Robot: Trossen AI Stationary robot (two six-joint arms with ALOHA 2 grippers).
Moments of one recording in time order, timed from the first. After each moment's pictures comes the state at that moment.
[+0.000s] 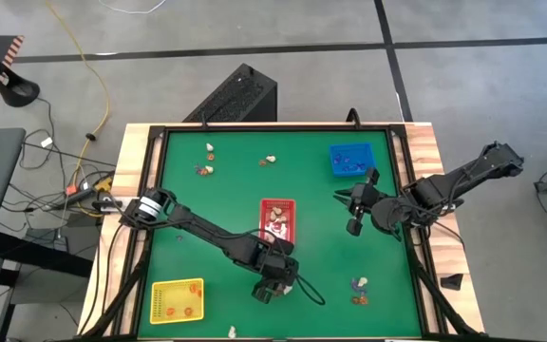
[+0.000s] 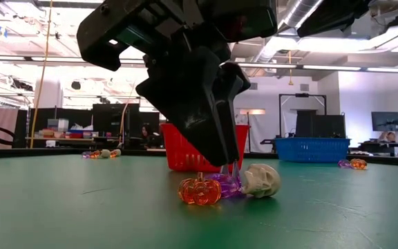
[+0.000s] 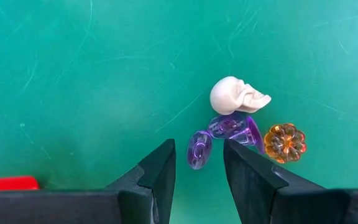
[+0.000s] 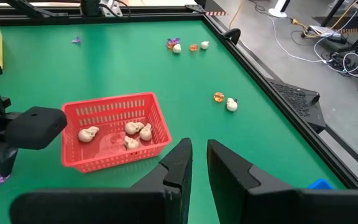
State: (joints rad) left arm -0.36 2.13 1.56 -0.46 -0.01 0.08; right arm 0.44 0.92 0.84 -0.56 0.78 0.36
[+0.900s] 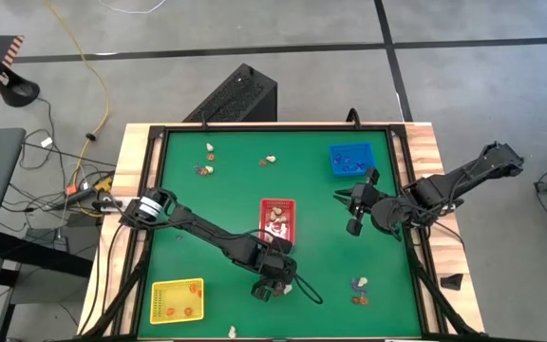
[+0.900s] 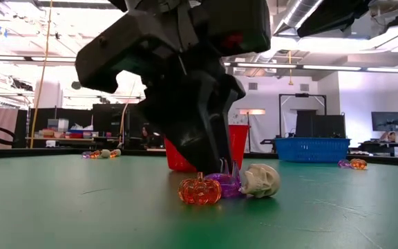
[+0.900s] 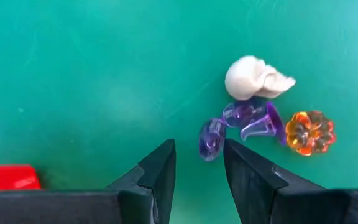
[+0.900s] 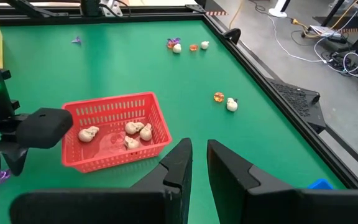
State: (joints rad) left arm -0.36 2.13 1.52 -0.42 -0.05 0.08; right arm 0.44 0.92 0.84 -0.56 0.78 0.36
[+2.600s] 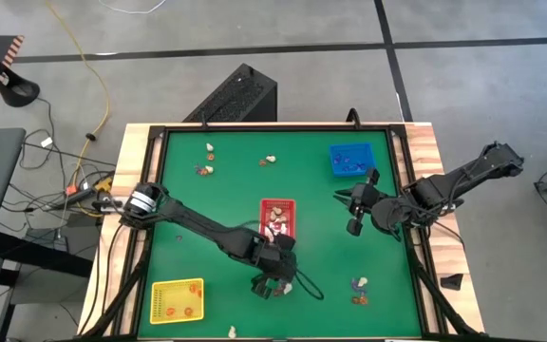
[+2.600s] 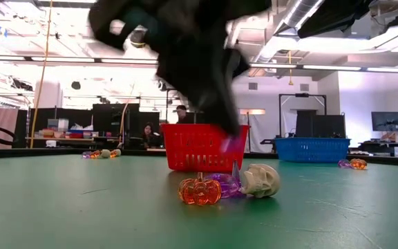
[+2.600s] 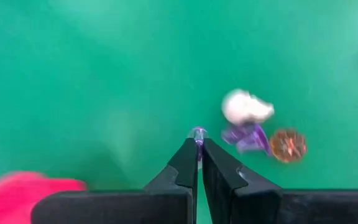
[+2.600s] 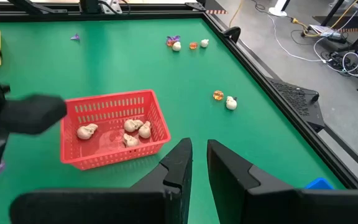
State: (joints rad) left arm -0.33 2.05 1.52 -0.40 -0.03 0.15; right arm 0.44 0.92 0.84 -0.57 0.78 0.36
